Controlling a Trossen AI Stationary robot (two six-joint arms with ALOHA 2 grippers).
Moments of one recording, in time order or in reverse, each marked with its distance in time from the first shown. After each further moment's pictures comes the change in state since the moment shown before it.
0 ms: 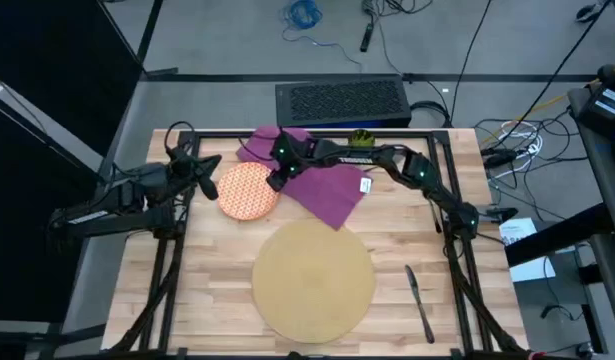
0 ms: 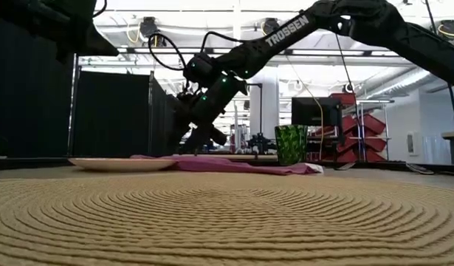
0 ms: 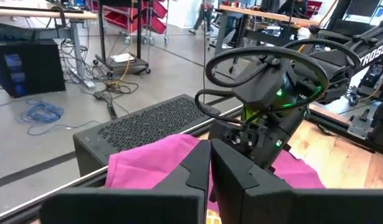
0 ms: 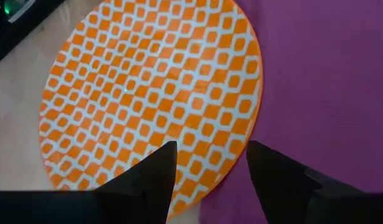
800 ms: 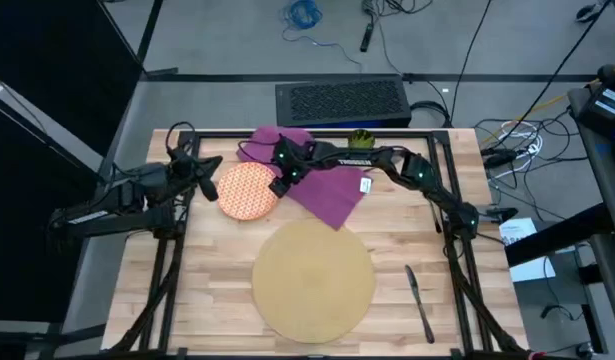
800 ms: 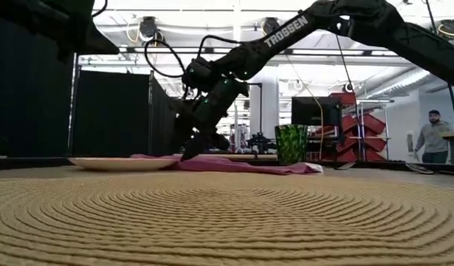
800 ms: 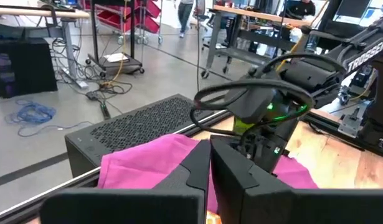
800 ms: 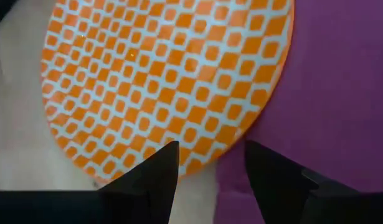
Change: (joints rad) left arm 0.000 0.000 0.000 0.005 0.025 -0.002; right arm 0.019 0.014 -0.001 -0.089 -0.071 0.018
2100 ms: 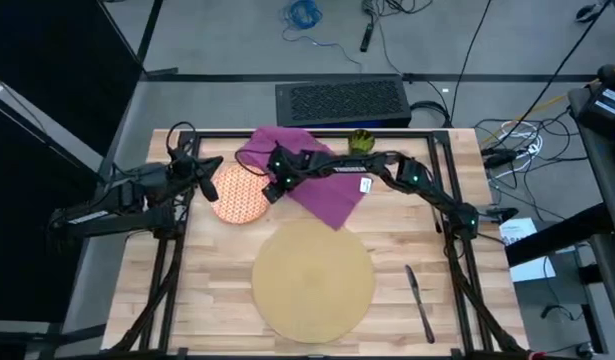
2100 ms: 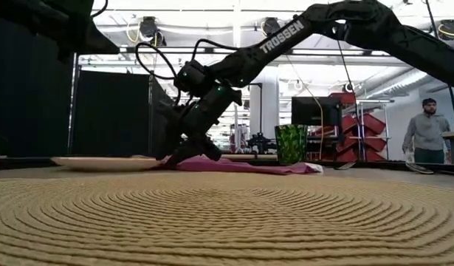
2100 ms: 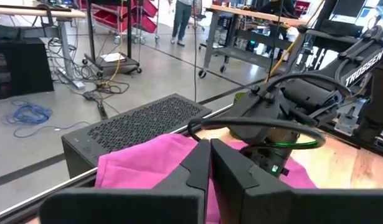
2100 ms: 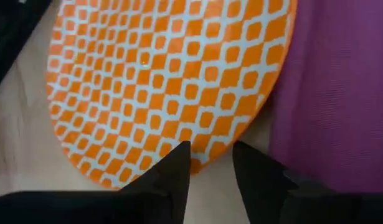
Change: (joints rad) left arm 0.000 0.000 0.000 0.001 0.007 0.003; right arm 0.027 0.055 -0.001 0.129 -0.010 0.154
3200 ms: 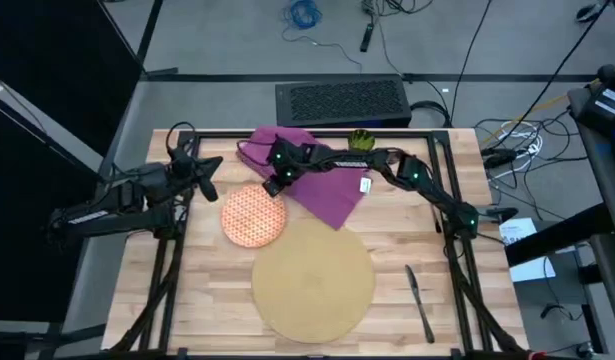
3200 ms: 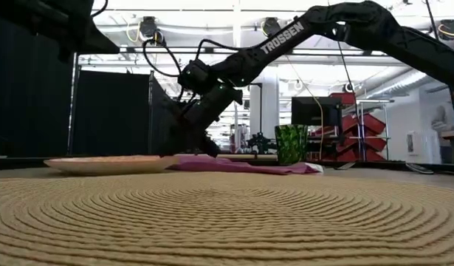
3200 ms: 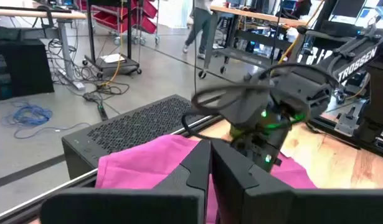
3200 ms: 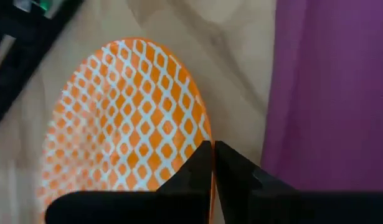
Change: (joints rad) left arm 0.000 0.000 0.000 0.002 0.000 0.005; right arm -0.030 -0.025 0.047 -0.048 -0.083 -0.055
